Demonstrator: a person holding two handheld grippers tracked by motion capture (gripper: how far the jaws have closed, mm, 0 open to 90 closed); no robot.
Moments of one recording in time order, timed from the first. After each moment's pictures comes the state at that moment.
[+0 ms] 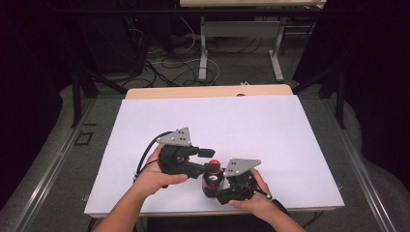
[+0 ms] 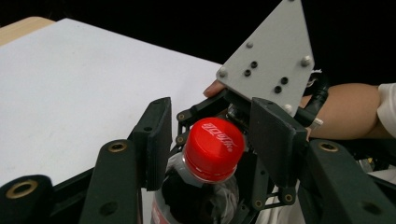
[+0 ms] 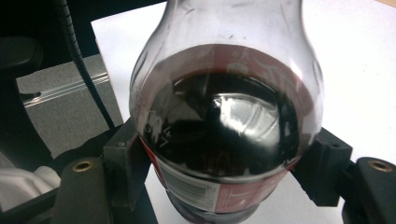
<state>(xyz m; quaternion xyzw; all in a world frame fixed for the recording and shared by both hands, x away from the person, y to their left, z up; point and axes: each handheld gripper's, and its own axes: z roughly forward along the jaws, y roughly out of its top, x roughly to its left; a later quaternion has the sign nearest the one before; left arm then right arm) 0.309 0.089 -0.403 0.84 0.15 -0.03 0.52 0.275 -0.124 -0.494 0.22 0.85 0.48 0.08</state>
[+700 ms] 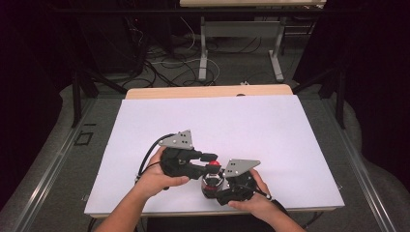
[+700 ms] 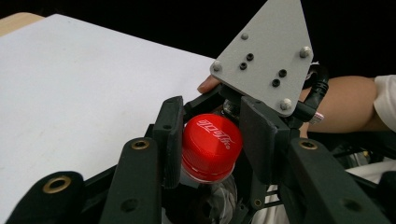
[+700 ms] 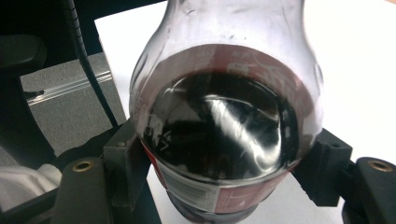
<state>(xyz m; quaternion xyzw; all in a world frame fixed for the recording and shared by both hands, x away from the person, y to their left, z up) 0.305 0.087 -0.407 0.84 0.14 -0.04 0.52 0.274 -0.123 -0.494 0.22 0.85 0.48 0.08</state>
